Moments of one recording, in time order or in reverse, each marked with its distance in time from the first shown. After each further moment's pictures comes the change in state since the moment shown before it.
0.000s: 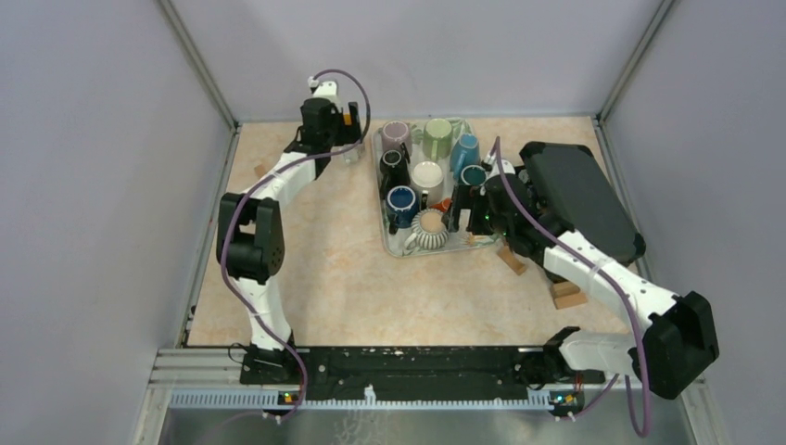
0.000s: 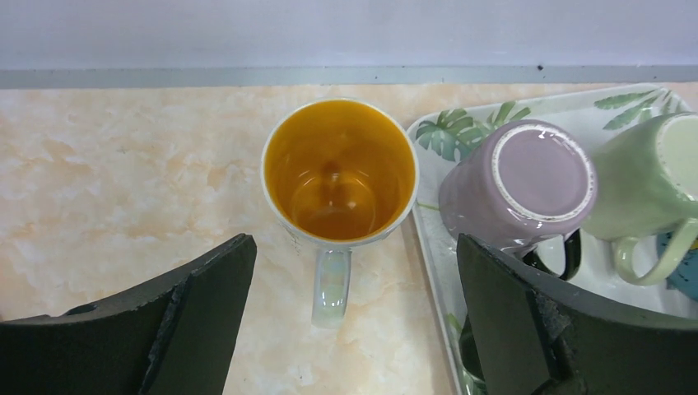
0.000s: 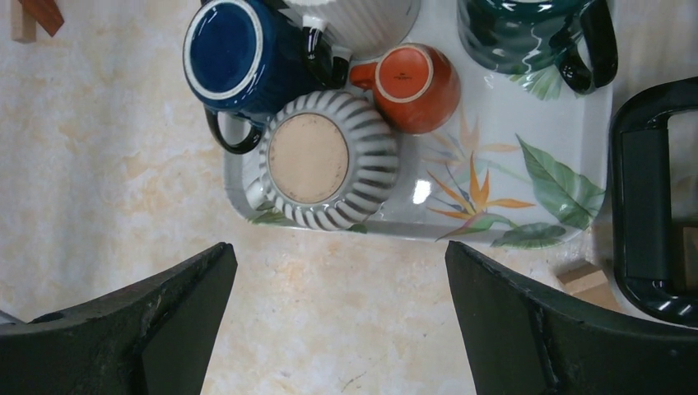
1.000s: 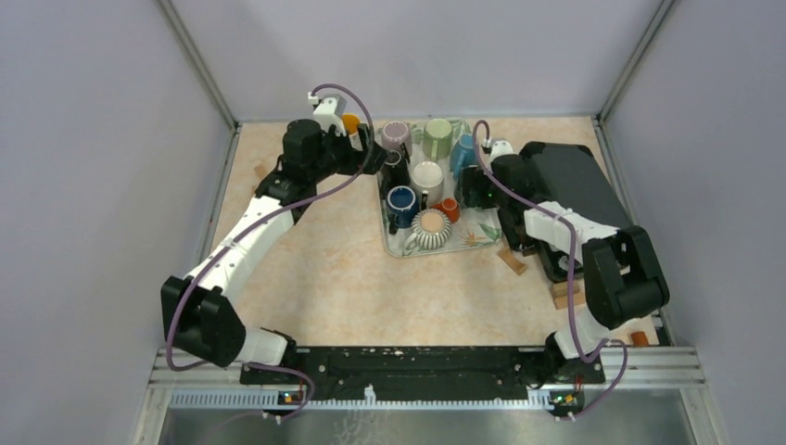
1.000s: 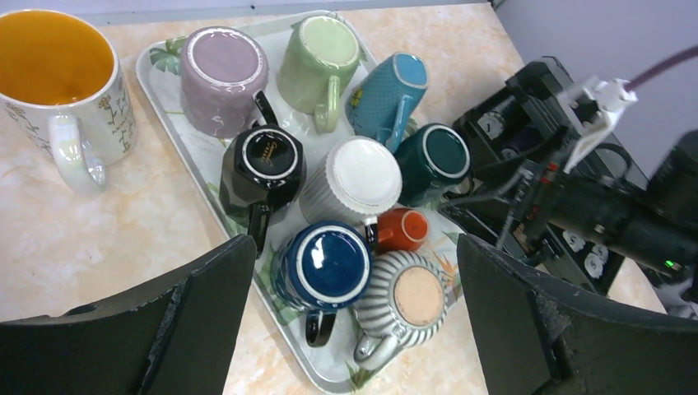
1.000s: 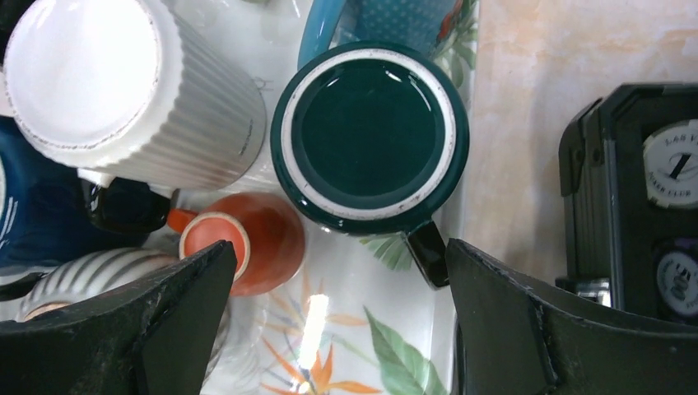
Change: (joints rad) left arm -0.144 -0.556 -0.300 -0.168 0.323 -0.199; right arm -0.263 0.379 0.009 0.429 -0.081 -0.339
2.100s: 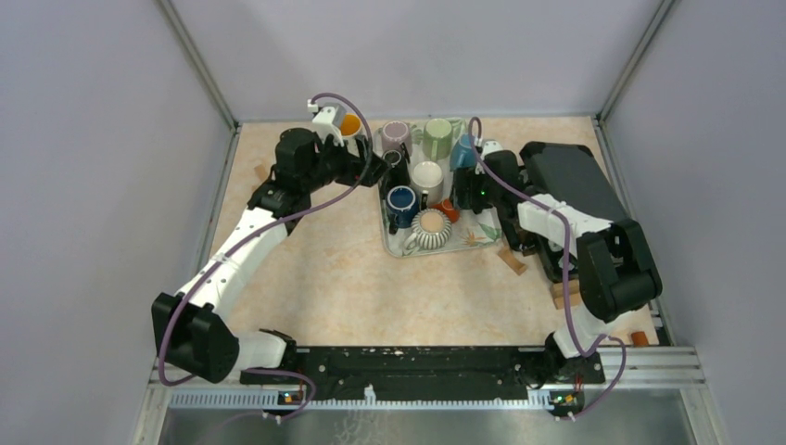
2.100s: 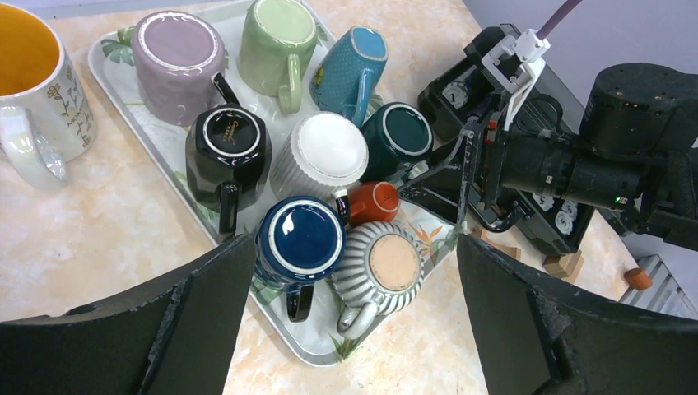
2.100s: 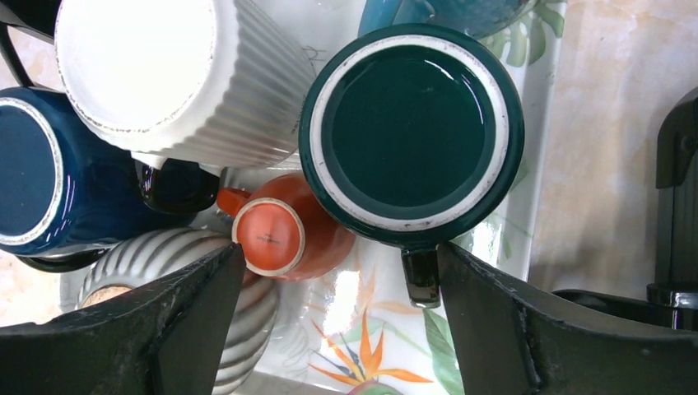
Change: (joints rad) left arm -0.002 -0.108 -0.073 -0.015 0.107 0.022; right arm 0.035 0.068 0.091 -0.117 -0.079 0.042
